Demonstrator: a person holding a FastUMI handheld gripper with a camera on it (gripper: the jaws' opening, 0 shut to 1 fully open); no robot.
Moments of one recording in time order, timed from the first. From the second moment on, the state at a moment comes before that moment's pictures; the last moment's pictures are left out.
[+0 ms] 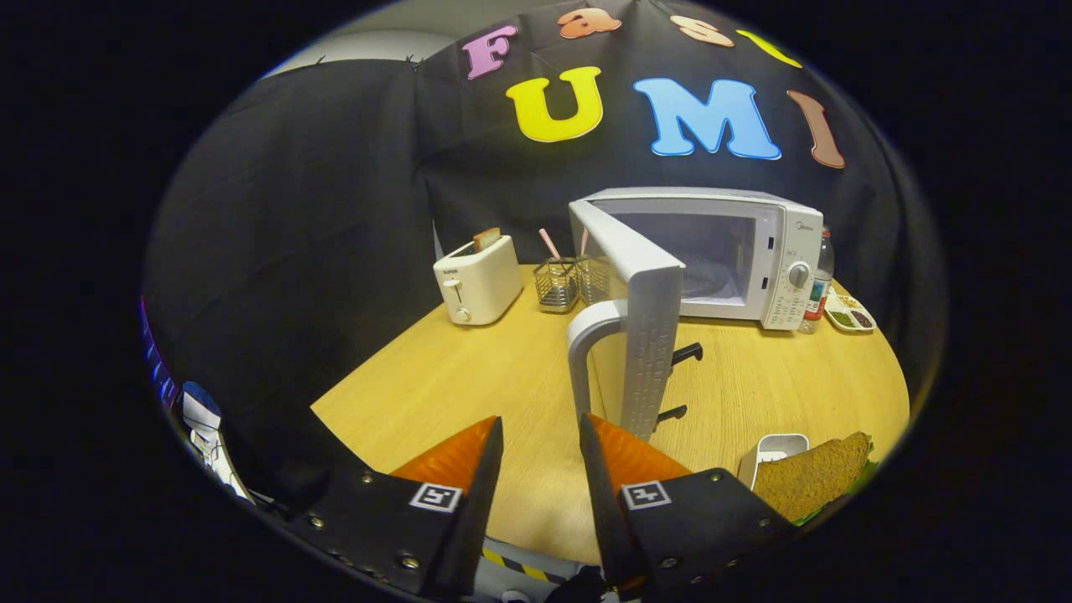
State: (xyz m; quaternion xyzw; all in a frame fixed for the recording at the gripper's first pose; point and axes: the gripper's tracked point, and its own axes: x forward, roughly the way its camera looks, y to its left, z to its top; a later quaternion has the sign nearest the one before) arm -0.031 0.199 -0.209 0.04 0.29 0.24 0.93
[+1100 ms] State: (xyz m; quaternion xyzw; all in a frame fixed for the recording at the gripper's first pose) arm -0.008 -0.040 -0.174 0.20 0.31 0.12 0.92
